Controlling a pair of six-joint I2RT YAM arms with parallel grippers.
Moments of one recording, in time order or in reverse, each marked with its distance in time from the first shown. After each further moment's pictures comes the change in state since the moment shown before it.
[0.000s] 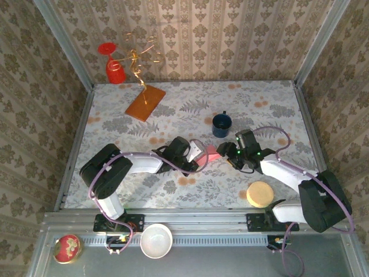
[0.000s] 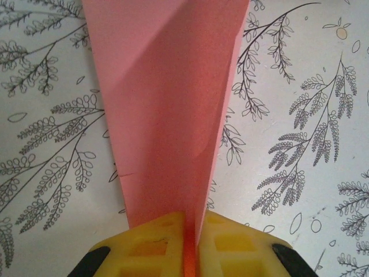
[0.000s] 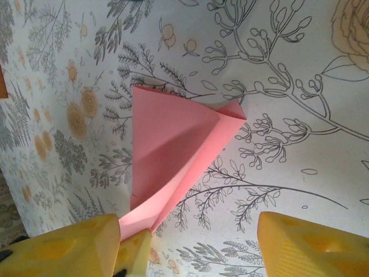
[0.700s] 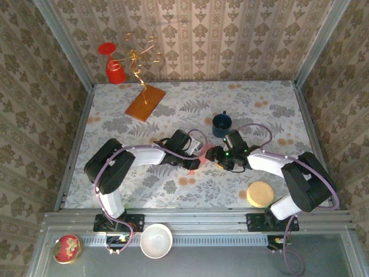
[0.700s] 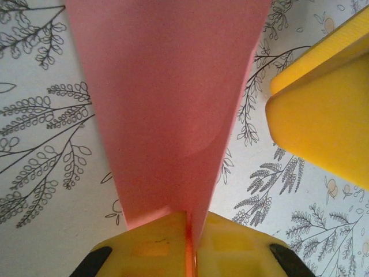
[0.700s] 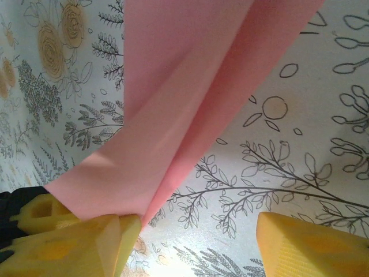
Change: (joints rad) left arm 0.053 0.071 0.138 -0.163 0.153 -0.247; right arm 0.085 0.210 0.074 0.065 -0.083 -0.129
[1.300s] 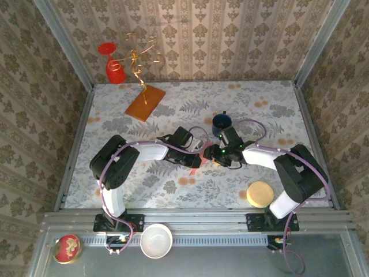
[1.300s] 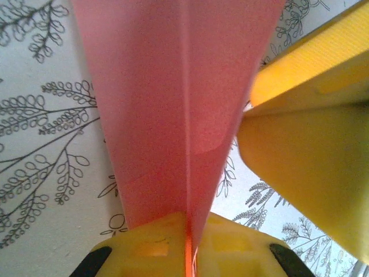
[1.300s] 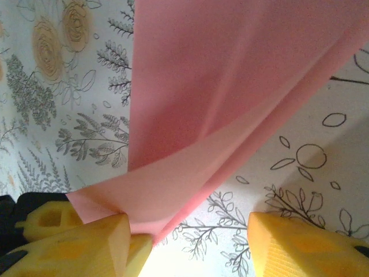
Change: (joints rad) left arm 0.019 0.065 0.078 -0.081 0.069 -0.067; right arm 0.004 0.104 0.085 -0.019 -0.003 -0.092
